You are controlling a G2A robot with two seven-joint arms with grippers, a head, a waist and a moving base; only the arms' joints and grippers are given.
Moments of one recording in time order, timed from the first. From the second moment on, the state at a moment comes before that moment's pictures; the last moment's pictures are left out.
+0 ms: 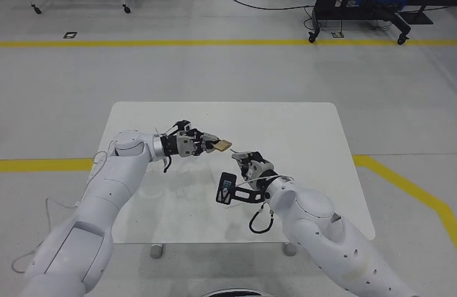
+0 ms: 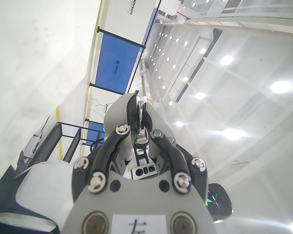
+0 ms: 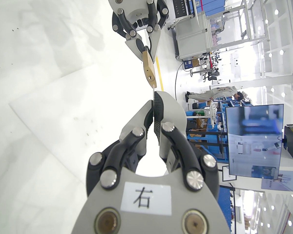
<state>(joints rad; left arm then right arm) 0.68 -1.29 -0.93 -0.63 -0.73 0.12 -1.35 -1.37 -1.13 0.92 -2.09 -2.11 -0.45 0.55</state>
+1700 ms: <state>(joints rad) 0.71 -1.28 -0.95 -0.70 -0.68 0.15 -1.36 -1.36 -1.18 0.89 -2.08 -2.18 -0.50 0.59</state>
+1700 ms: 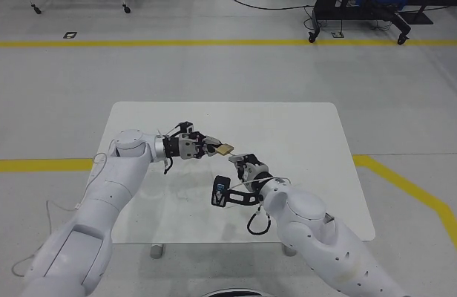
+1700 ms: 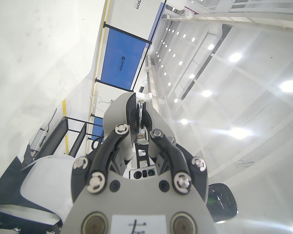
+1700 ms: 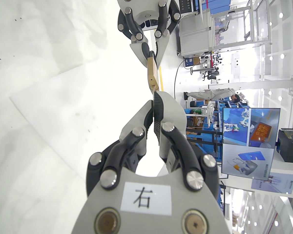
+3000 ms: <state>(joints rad) 0.72 -1.28 -0.96 -0.72 -0.67 0.16 -1.39 -1.36 -1.21 0.90 -2.05 -2.19 -0.51 0.57</state>
